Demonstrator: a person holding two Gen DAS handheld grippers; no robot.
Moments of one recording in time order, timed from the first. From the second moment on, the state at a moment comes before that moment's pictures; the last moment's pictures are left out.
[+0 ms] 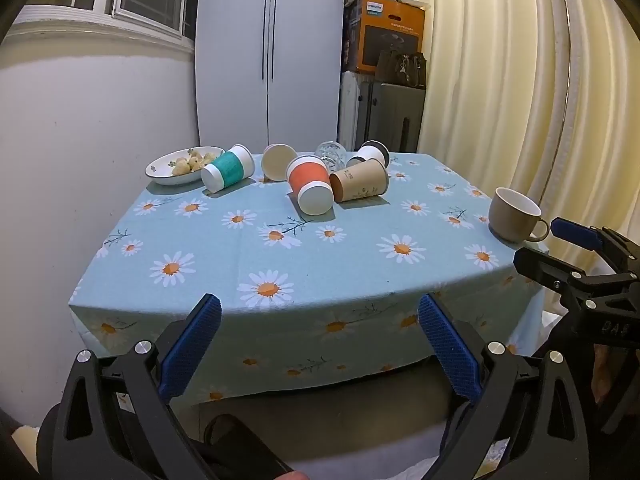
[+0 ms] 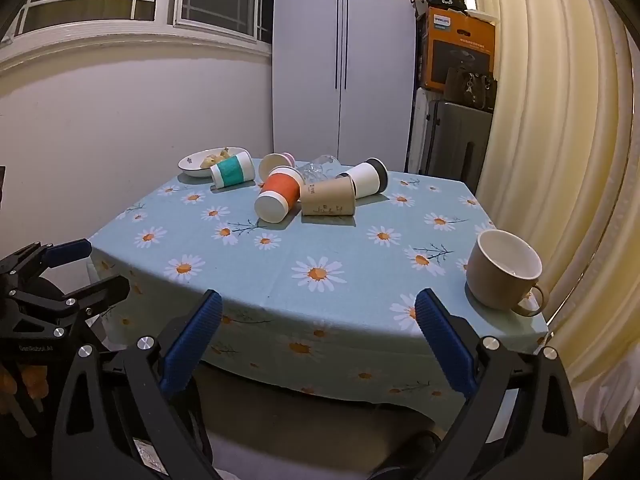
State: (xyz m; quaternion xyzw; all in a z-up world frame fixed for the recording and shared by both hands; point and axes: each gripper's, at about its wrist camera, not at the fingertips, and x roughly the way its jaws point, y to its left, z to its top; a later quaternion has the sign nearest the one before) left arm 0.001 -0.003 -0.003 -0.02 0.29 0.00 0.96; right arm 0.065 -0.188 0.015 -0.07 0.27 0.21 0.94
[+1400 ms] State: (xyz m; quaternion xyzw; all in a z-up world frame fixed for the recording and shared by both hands) left arm 0.001 -0.007 -0.003 -0.02 0.29 0.00 0.96; right arm 0.068 -0.194 0.012 -0.07 0.28 0.20 0.94
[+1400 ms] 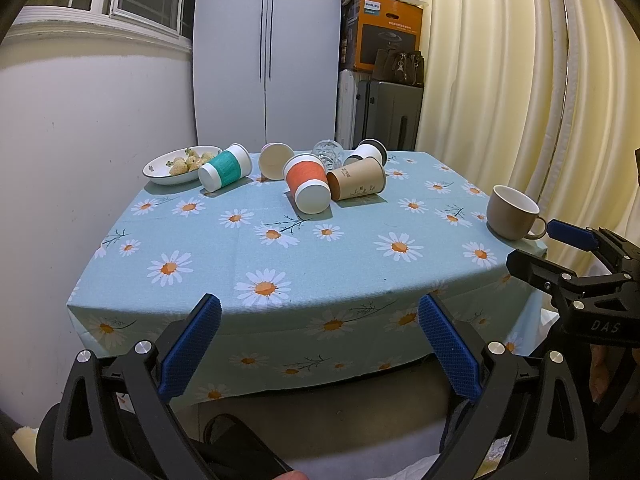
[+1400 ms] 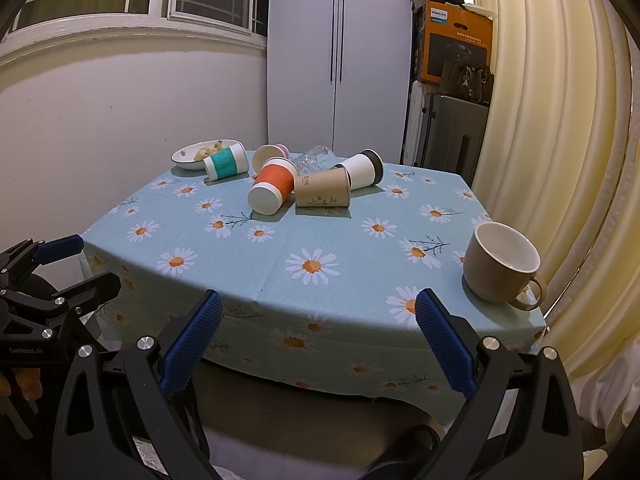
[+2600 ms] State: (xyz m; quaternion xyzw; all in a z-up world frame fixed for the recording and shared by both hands) left arm 0.090 0.048 -0.006 -0.15 0.40 -0.05 0.90; right arm 0.175 -0.209 0.028 0.13 0.41 0.29 0.85
